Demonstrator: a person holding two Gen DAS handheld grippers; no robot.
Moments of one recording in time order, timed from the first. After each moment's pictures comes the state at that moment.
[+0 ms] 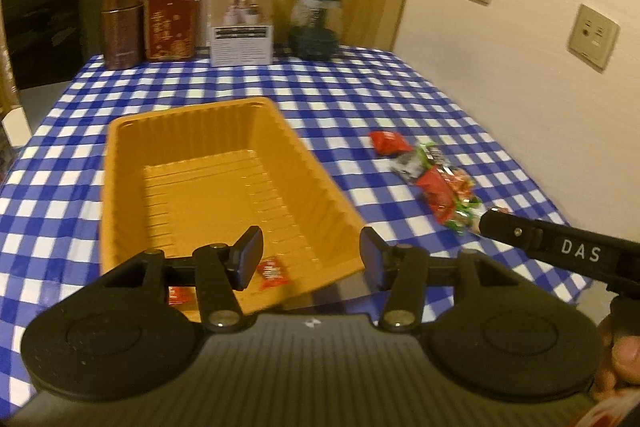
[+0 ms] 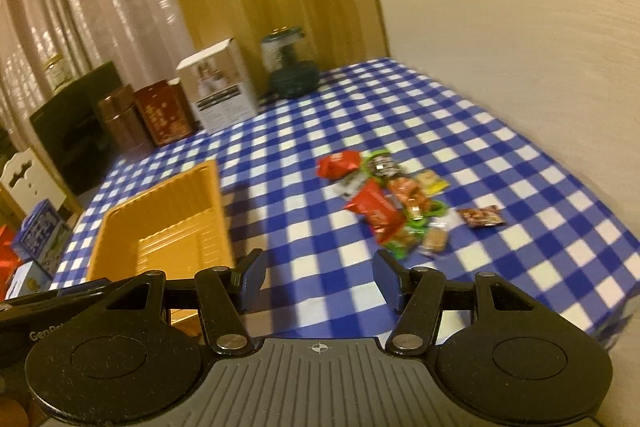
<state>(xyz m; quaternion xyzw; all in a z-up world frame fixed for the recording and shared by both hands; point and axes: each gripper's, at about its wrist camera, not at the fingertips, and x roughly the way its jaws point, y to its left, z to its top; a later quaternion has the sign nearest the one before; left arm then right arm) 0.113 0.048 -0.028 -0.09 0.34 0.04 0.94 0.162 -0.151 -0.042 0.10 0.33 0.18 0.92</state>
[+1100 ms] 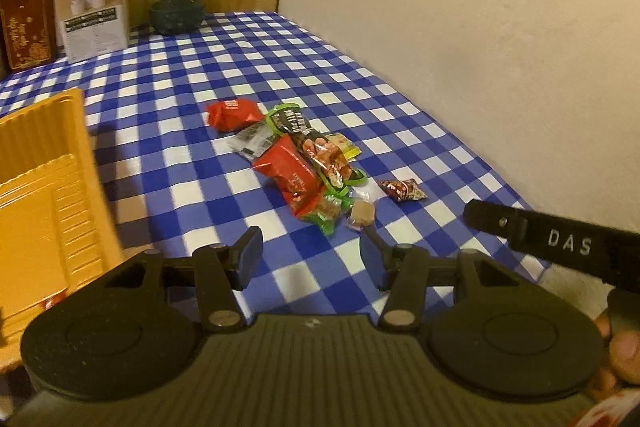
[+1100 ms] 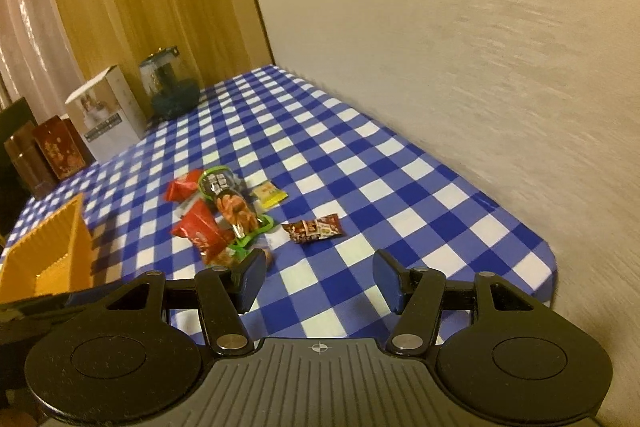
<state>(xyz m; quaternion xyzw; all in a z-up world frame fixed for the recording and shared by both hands) 0.206 -0.073 -0.081 -0.05 0.36 -0.08 0.93 0.202 -0.264 -0.080 0.11 0.34 0.07 0.93</state>
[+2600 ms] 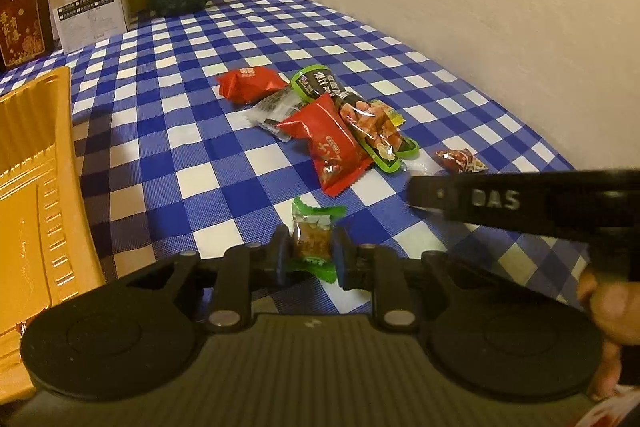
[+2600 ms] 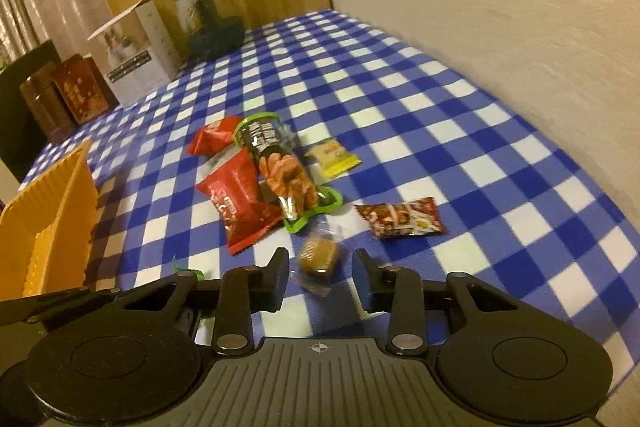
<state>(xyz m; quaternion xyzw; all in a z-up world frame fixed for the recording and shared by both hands) 0.233 -0.059 -0.132 -0.02 0.37 -0.07 0.93 0.270 -0.209 -0.128 0.08 0.39 0.15 0.91</state>
